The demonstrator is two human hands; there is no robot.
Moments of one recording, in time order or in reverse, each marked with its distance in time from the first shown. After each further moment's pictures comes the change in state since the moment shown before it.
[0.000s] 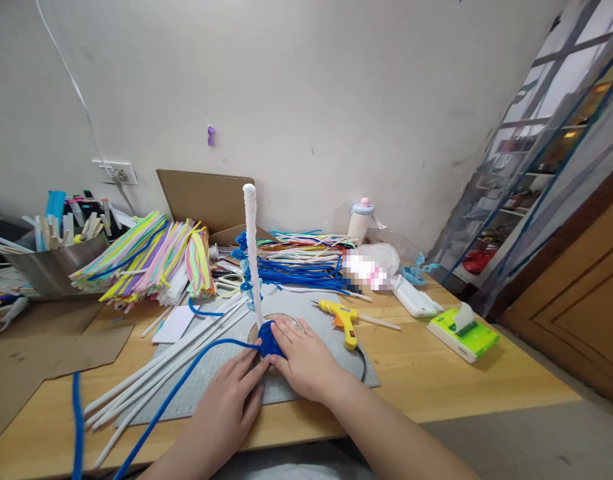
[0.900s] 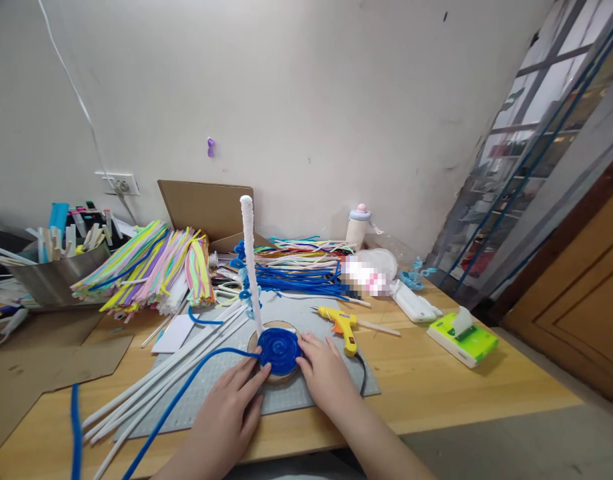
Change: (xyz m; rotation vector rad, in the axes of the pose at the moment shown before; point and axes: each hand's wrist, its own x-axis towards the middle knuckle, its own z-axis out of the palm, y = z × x) left_hand -0.001 -0.003 0.001 0.026 0.021 0.022; right_hand -0.023 0.016 0.010 0.120 0.180 0.341
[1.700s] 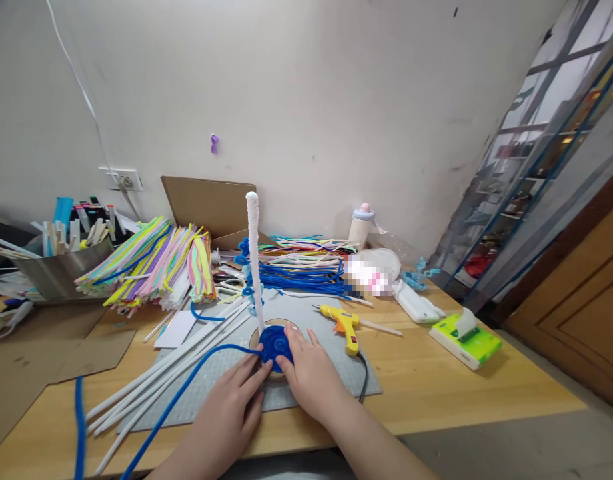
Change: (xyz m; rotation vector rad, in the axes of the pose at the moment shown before) left_hand -0.001 0.001 0.001 -0.035 0.002 -0.006; right_hand 0.005 -0.028 0.001 -0.050 -0.037 -0.170
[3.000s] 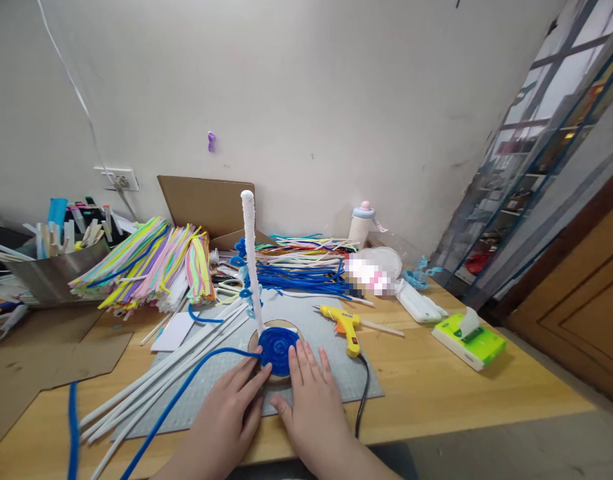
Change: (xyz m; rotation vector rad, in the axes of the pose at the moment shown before) left_hand 0.000 -0.002 0.001 0.031 -0.016 0.009; right_hand -0.033 -0.009 0.022 -0.211 -0.012 0.099
